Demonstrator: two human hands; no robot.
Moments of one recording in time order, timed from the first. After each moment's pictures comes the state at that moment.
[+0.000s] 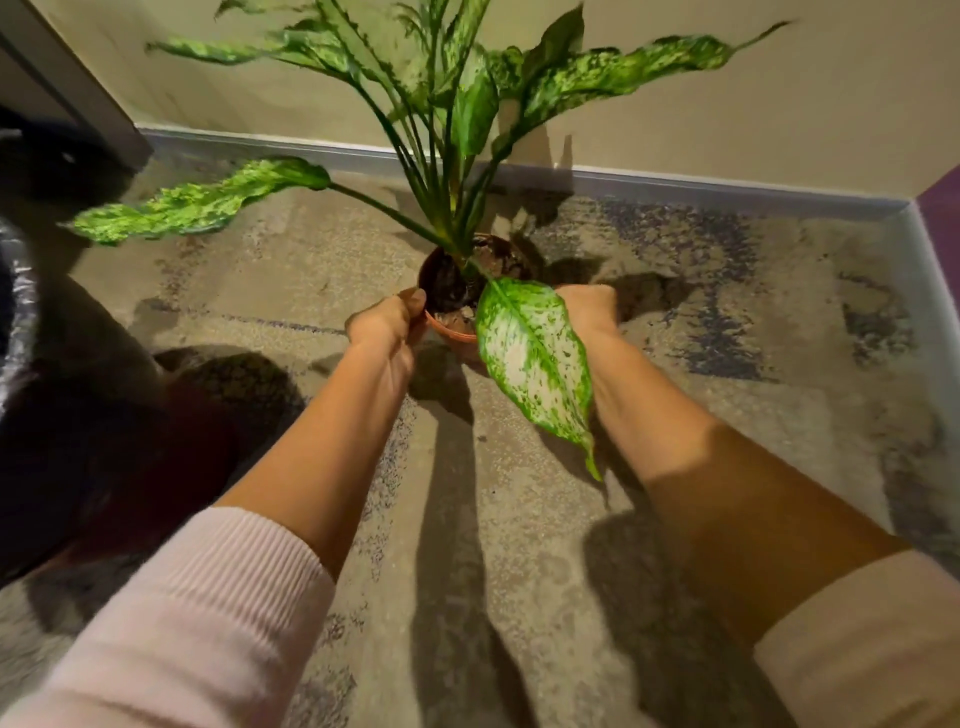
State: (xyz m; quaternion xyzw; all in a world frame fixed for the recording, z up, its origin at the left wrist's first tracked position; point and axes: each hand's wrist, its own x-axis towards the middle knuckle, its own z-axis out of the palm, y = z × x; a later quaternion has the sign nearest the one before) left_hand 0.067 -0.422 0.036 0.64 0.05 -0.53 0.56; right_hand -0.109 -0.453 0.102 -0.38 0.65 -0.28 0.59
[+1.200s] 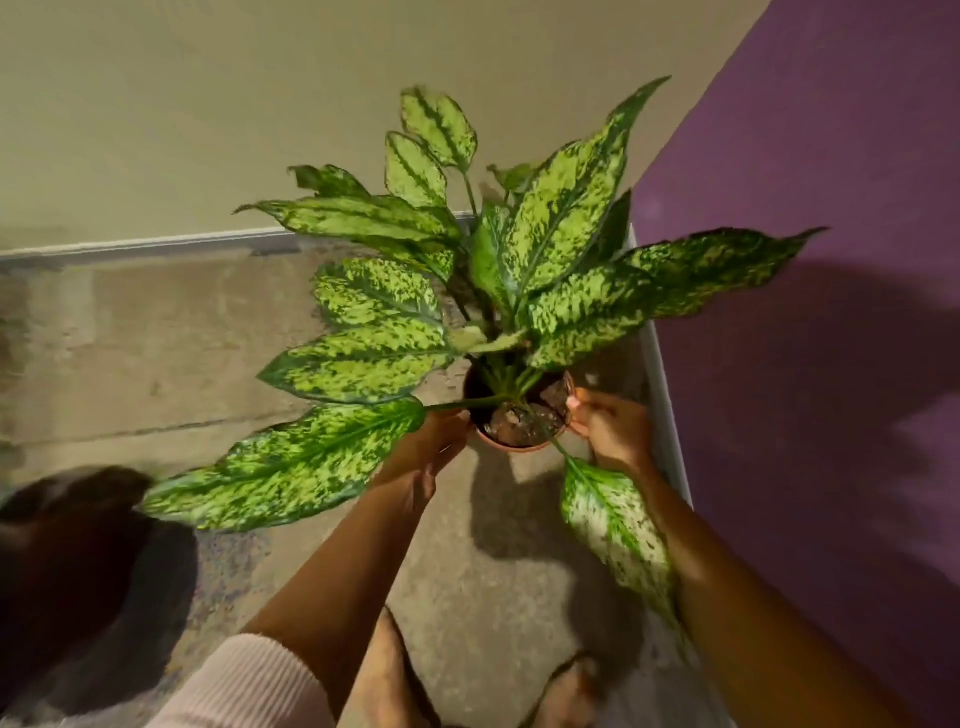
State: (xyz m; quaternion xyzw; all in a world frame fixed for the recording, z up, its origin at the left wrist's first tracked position) left_hand -0.199 -0.437 0.172 0.66 -0.02 -0.67 0.33; right_hand -0.395 -0.453 0.165 -0.18 0.78 -0.33 0.51
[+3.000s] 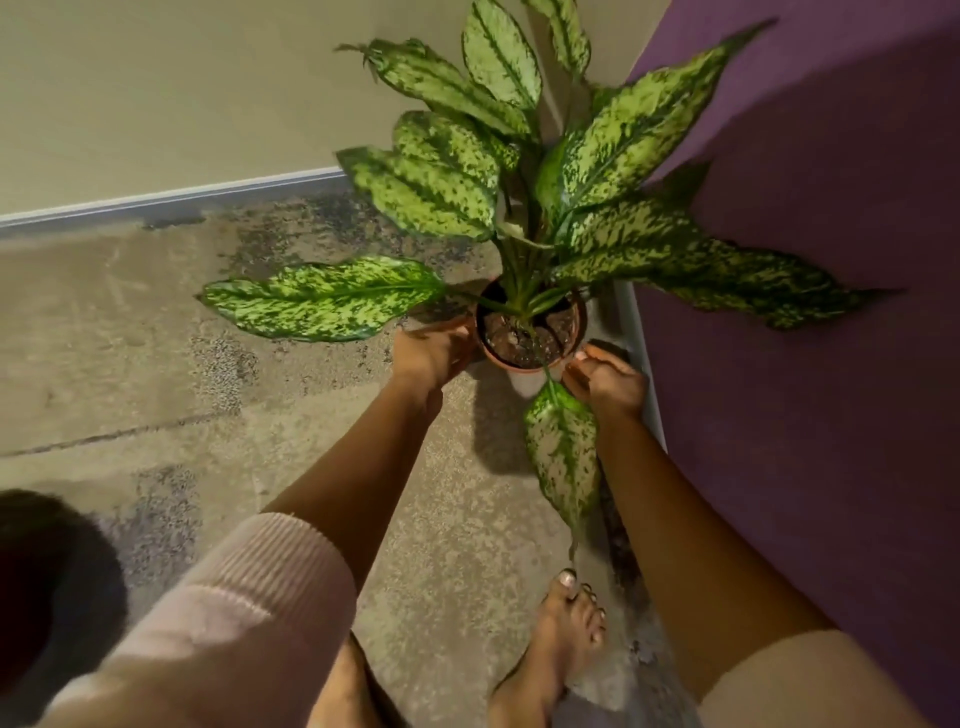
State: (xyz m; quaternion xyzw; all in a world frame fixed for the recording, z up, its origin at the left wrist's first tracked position) left_hand -0.282 -0.537 0.116 0.67 -0.07 -0.67 0.32; right_hand -0.456 -0.505 0.096 0.04 0.75 -0.41 0.52
